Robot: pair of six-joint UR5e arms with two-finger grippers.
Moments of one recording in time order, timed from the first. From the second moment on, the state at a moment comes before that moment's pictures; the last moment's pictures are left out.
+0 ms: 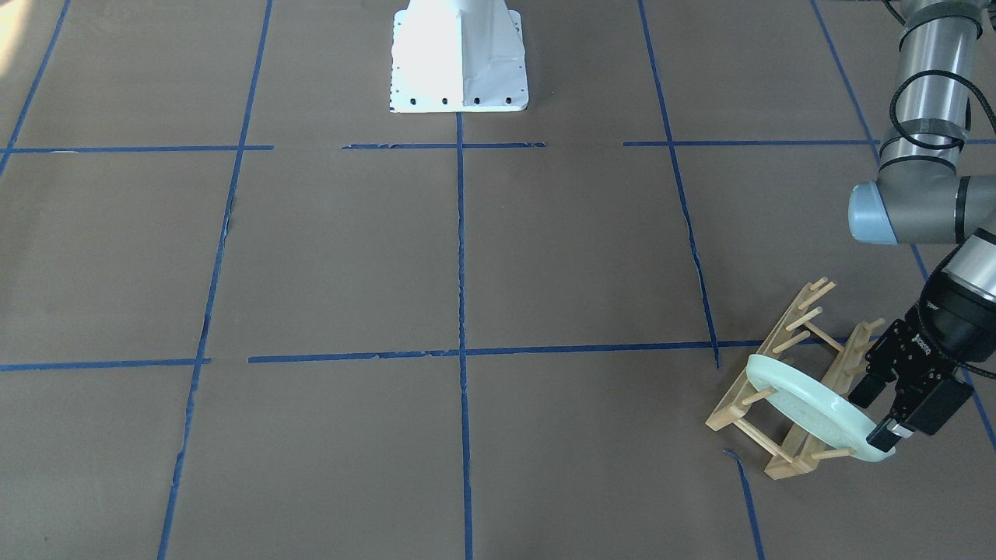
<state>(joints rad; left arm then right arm) -1.18 -2.07 -1.21 -2.69 -2.10 -2.07 1.62 -1.63 1.56 -1.62 2.32 -0.02</state>
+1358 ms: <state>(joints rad) -1.36 -2.16 -1.39 -2.53 -2.34 -2.15 1.62 -1.63 1.56 -1.62 2.32 -0.02</state>
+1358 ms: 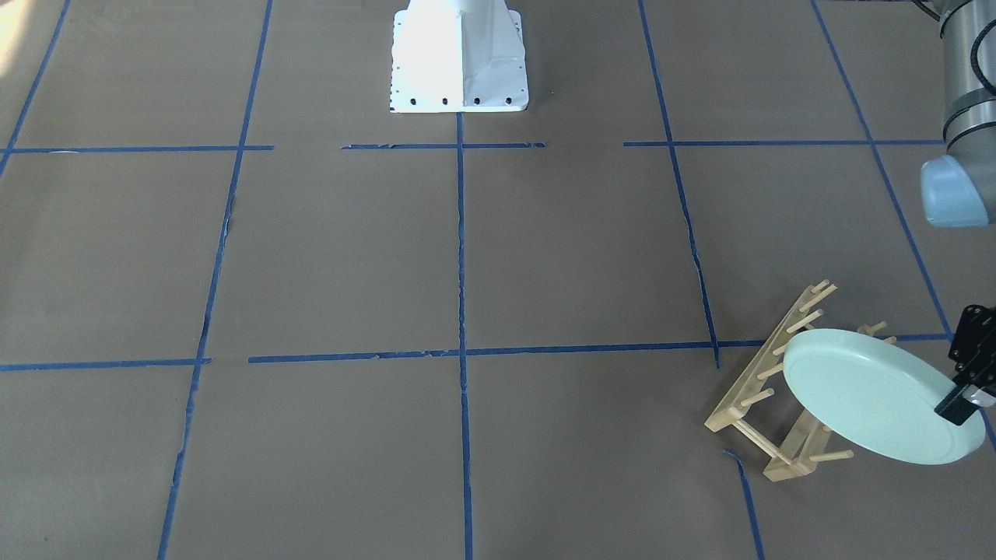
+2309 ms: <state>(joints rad) -0.86 -2.37 -1.62 -1.53 -1.93 -1.69 1.62 -1.63 1.56 -1.62 2.32 -0.02</state>
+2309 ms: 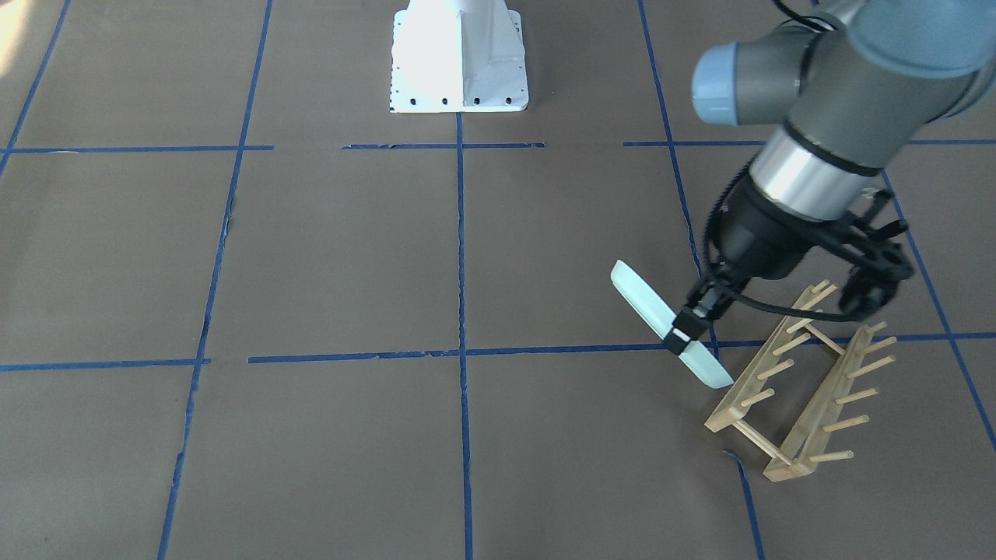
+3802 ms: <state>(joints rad) -0.46 -2.44 -1.49 -1.18 -1.69 -1.42 1.62 -1.63 1.56 -1.62 2.32 -0.02</state>
